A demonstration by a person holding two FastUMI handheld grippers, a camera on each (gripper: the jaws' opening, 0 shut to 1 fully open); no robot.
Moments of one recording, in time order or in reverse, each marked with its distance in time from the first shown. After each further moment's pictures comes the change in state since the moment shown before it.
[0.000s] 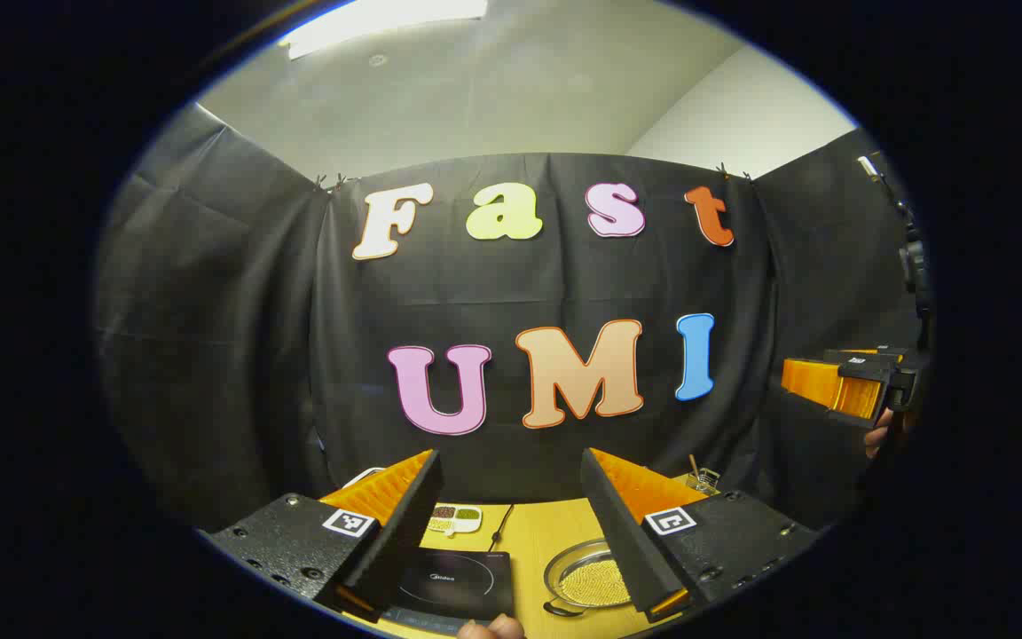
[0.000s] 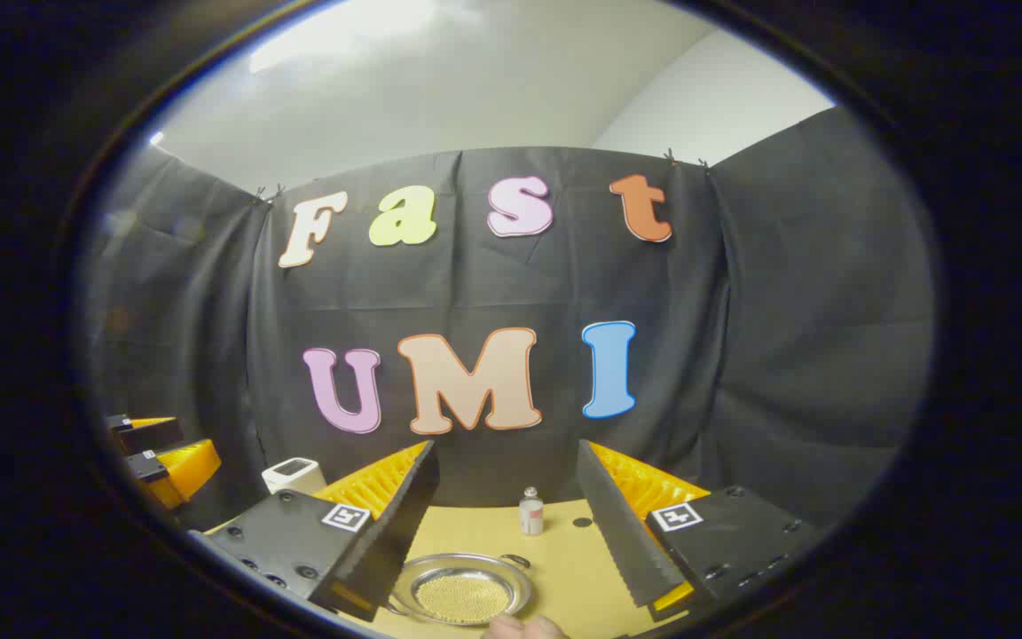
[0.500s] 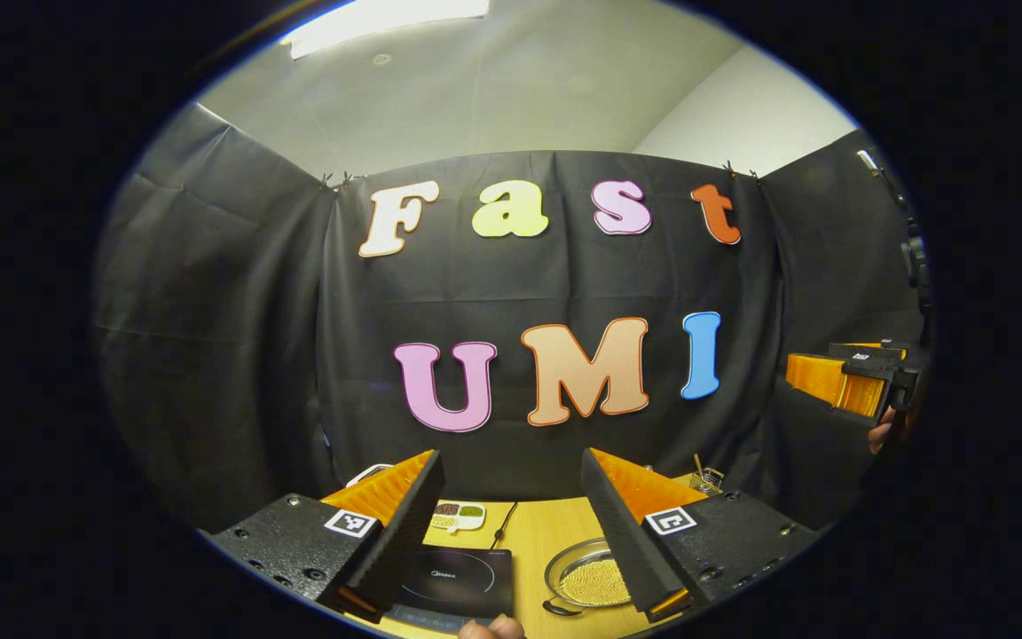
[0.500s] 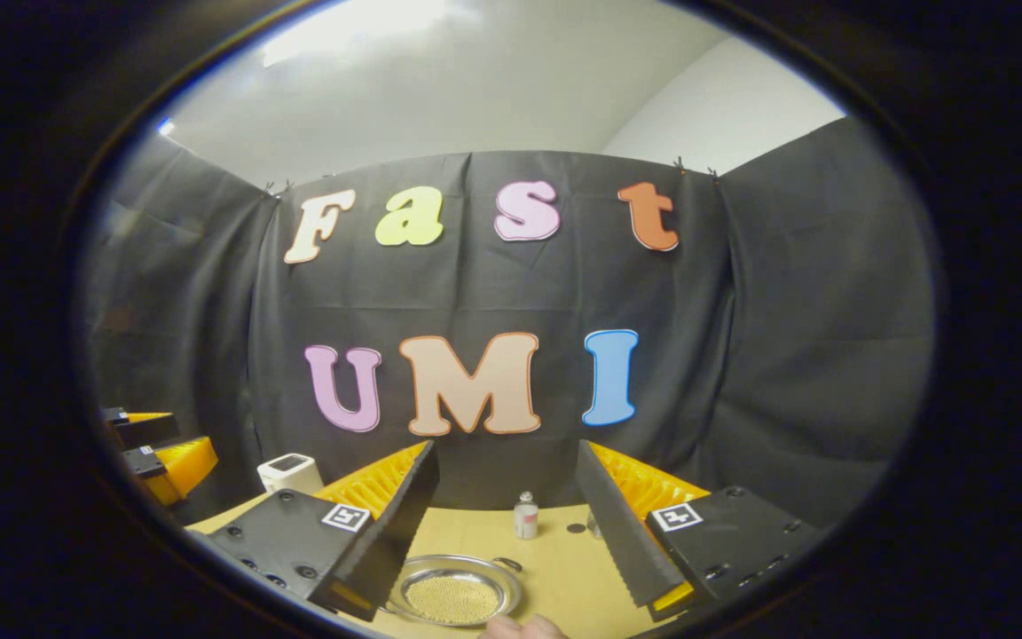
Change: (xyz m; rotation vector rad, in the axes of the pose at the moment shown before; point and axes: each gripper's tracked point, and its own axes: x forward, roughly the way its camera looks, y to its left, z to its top) left arm -0.001 0.001 -0.004 -0.011 0.012 0.019; right arm 0.003 0.004 0.003 -0.026 -0.006 0.016
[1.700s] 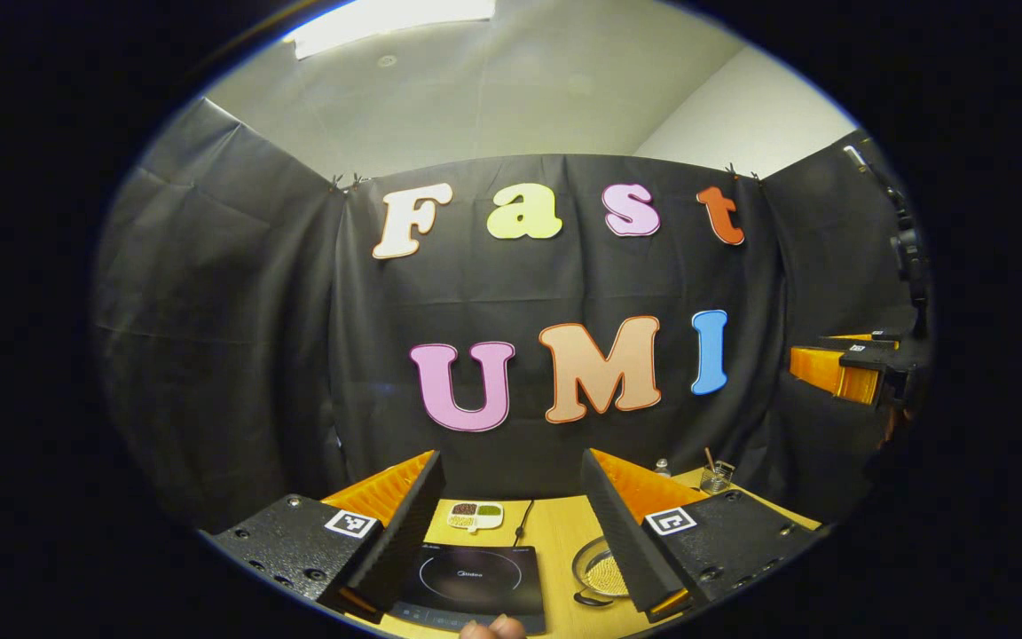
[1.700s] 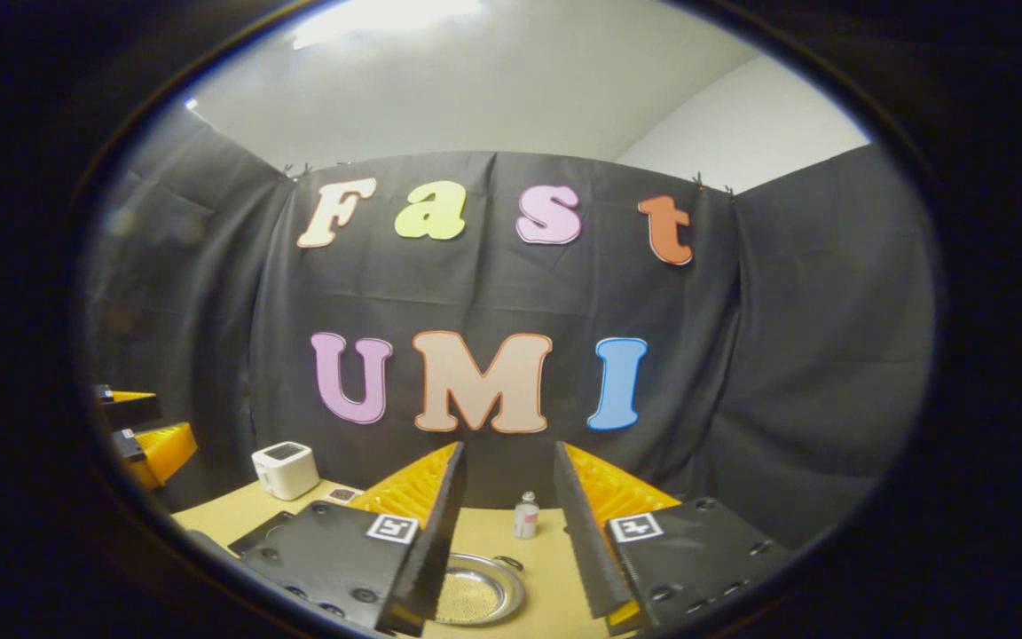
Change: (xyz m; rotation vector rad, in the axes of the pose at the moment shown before) left arm -0.021 0.052 -0.008 0.006 -0.009 -0.003; right arm -0.012 0.044 -0.005 -0.078 0.004 -0.019
